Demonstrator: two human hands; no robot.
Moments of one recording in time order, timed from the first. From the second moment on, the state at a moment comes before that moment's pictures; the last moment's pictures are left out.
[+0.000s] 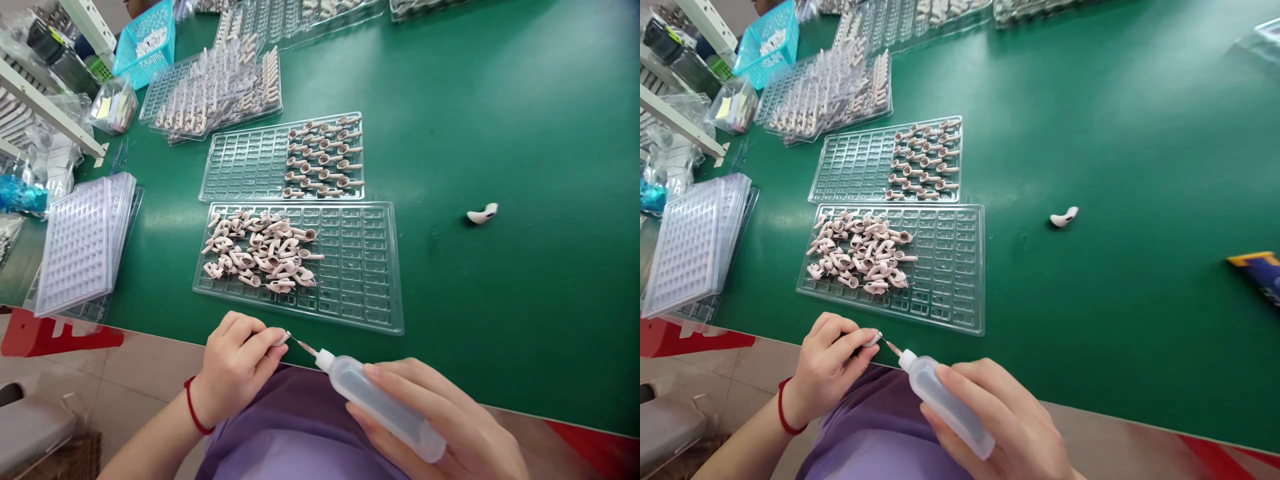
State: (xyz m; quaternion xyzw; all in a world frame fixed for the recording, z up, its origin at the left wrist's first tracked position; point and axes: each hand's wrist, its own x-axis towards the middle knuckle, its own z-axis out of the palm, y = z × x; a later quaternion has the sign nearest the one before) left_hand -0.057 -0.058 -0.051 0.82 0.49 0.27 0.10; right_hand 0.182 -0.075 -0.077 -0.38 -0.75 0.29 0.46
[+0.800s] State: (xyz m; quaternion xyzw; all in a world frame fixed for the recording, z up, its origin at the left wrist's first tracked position) left_hand -0.023 -0.112 -0.068 0.12 0.58 0.35 0.72; right_hand 0.146 -0.088 -0.086 -0.38 -0.76 0.20 0.49
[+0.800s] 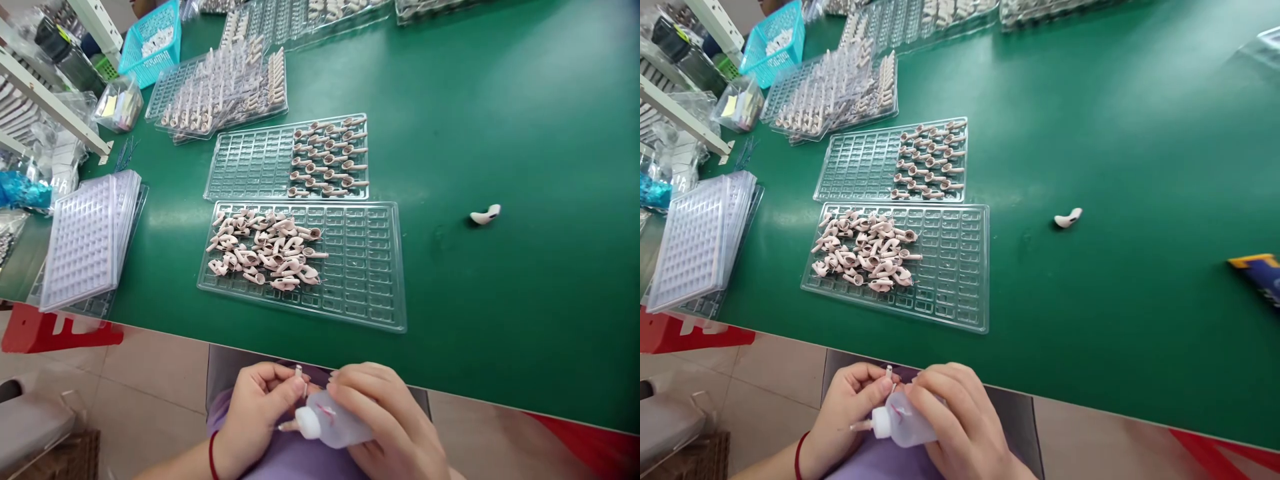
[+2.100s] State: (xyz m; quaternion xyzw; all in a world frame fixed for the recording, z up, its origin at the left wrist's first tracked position) left_hand -0.046 -0.089 -0.039 0.46 0.59 0.34 0.57; right_hand 0.168 -0.068 -0.070 -0.44 -0.70 0.32 0.47
